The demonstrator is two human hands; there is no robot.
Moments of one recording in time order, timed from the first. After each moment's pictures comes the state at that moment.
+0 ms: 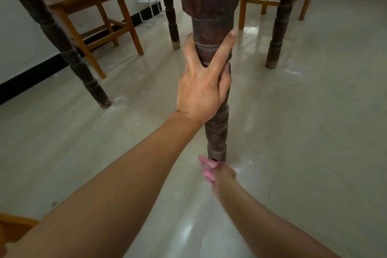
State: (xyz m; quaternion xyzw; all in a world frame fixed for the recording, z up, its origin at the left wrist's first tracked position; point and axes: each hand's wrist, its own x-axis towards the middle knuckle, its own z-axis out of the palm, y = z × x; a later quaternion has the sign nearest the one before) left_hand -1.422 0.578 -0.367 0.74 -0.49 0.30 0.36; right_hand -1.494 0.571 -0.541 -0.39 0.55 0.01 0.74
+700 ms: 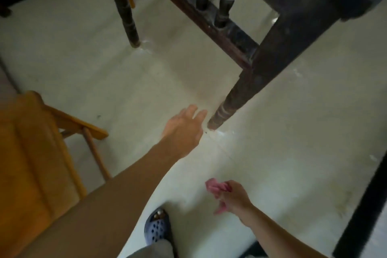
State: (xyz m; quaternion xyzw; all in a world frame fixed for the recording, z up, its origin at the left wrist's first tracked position) left_hand -1.473 0.735 -0.265 0.91 -0.37 -0.08 0.16; right_hand -1.664 0.614 -0.320 -0.64 0.47 0.30 0.54
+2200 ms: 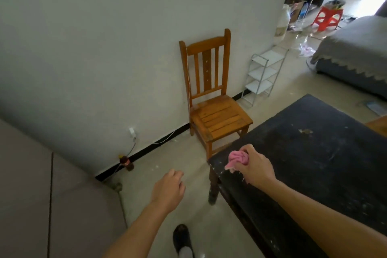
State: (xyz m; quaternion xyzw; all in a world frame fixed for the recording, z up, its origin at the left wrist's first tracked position) left_hand -0.979 0.937 0.212 0.98 -0.12 -0.12 0.13; right_hand -0.993 0.663 0.252 -0.92 0.12 0.07 0.36
